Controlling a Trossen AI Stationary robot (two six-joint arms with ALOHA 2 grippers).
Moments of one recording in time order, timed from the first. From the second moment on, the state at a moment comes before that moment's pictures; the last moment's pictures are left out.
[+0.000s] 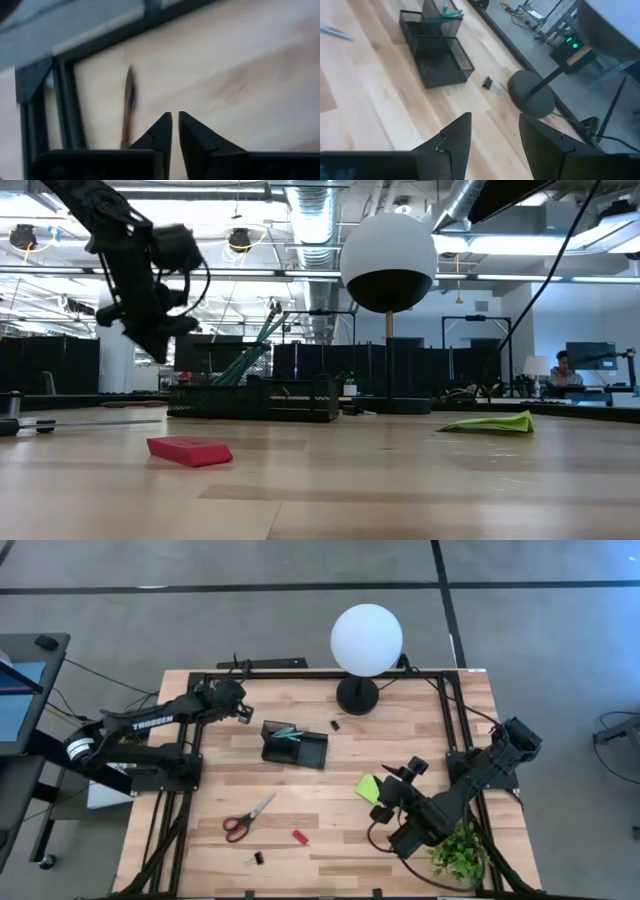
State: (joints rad) left arm 0.66 1.13 0.60 -0.51 -0.45 -0.40; right arm 0.72 1.70 1.39 -1.42 1.02 1.20
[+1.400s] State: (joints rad) left arm 0.86 1.41 0.60 -0.61 -0.35 -0.24; right arm 0.76 1.71 1.36 -1.32 1.02 1.25
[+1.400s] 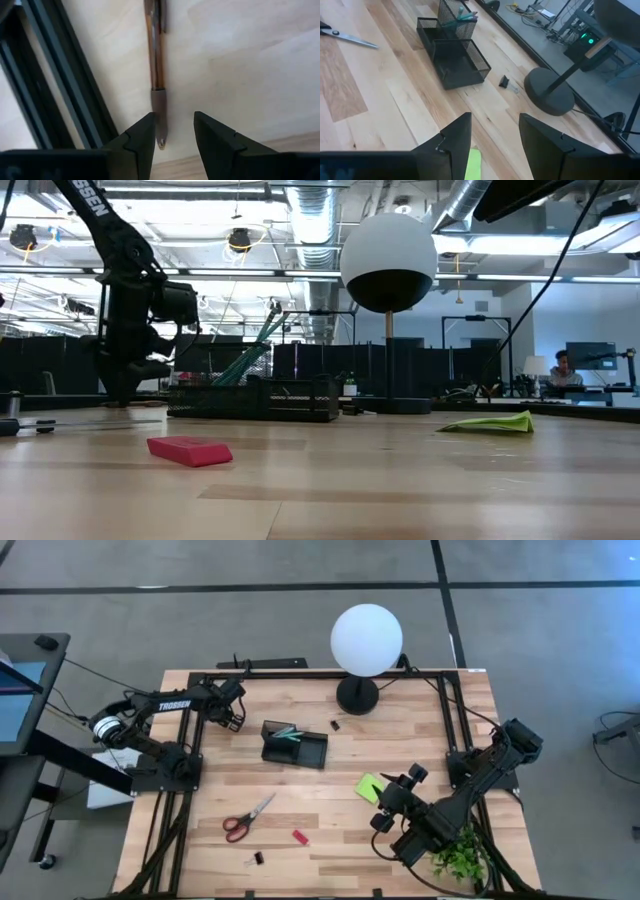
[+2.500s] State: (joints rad) left arm 0.85 1.46 0.61 -0.50 -0.47 -0.36; right arm 0.69 1.71 1.36 -1.33 1.02 1.19
